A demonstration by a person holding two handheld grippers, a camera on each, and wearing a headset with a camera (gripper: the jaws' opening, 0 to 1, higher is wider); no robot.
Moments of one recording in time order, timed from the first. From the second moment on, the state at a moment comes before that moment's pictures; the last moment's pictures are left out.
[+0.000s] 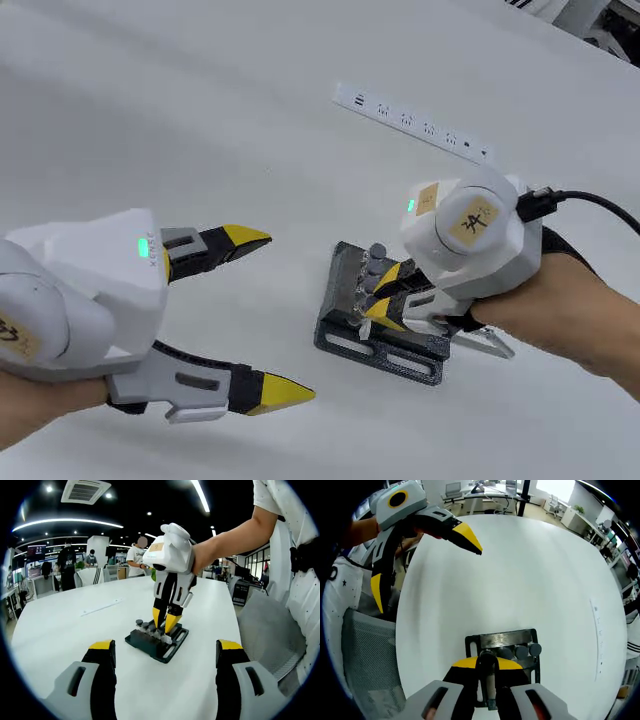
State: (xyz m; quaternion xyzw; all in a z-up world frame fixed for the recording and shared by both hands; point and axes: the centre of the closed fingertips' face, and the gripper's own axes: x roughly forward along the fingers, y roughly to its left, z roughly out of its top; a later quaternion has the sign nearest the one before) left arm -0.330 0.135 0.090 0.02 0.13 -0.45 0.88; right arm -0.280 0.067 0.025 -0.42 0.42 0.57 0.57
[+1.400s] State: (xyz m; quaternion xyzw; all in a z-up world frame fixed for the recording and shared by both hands) left arm -0.332 0.136 0.088 0.02 0.13 -0.45 0.88; right arm -0.281 0.068 0.036 -0.38 0.41 0.58 0.59
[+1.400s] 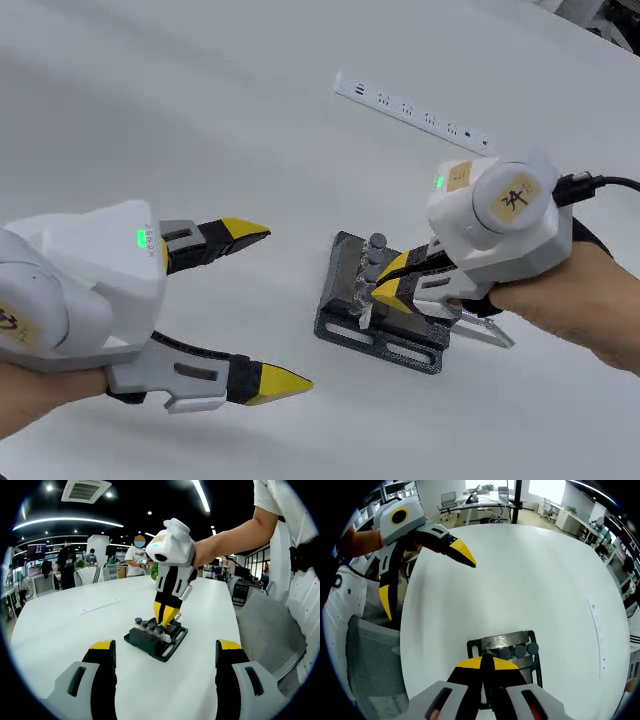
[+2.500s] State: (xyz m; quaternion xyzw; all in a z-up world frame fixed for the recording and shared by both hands) left arm -0.331 0.134 0.088 0.02 0.13 -0.45 0.88; right arm -0.279 0.068 0.029 -0.40 0.42 0.58 0.57
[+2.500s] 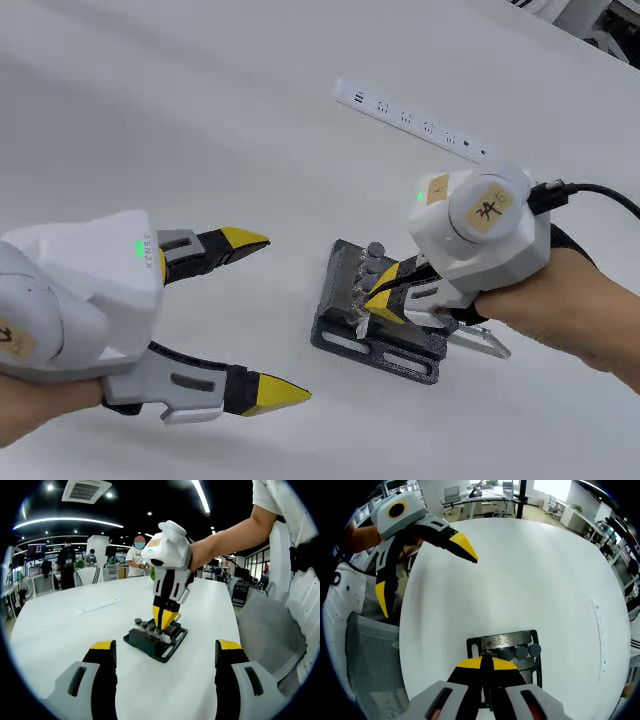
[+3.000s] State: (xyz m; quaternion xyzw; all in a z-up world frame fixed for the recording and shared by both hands) left arm -0.331 0.132 0.085 0.02 0.13 -0.45 0.88; right arm -0.279 0.069 0.028 -0.41 0.44 0.58 0.55
